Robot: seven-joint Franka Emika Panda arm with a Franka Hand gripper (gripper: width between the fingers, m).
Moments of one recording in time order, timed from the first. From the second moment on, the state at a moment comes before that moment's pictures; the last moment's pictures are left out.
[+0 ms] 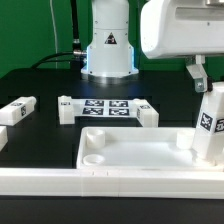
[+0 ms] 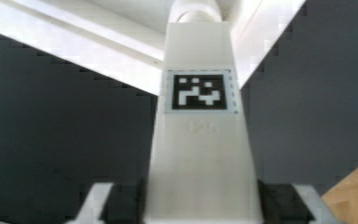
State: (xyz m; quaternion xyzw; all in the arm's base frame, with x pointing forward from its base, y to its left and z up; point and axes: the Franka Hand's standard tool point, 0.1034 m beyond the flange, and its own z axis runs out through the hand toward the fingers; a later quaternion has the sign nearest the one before) arm 0.635 0.107 0.136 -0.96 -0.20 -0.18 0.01
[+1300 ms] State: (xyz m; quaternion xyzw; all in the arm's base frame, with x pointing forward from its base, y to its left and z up) arm 0.637 0.103 0.134 -0.95 -0.19 -0.23 0.01
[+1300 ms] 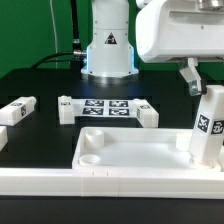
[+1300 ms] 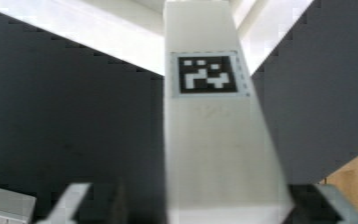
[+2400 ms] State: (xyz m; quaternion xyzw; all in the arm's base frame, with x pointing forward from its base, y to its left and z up) arm 0.638 0.105 0.158 -0.96 -0.20 -0.22 0.01
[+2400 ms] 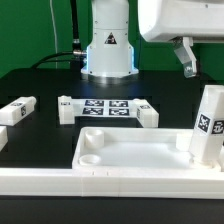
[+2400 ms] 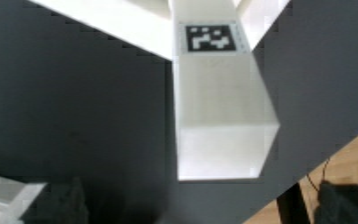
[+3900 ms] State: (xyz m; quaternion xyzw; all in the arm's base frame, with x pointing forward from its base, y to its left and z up) arm 0.635 0.108 0.126 -0.98 -0.19 -0.01 0.02
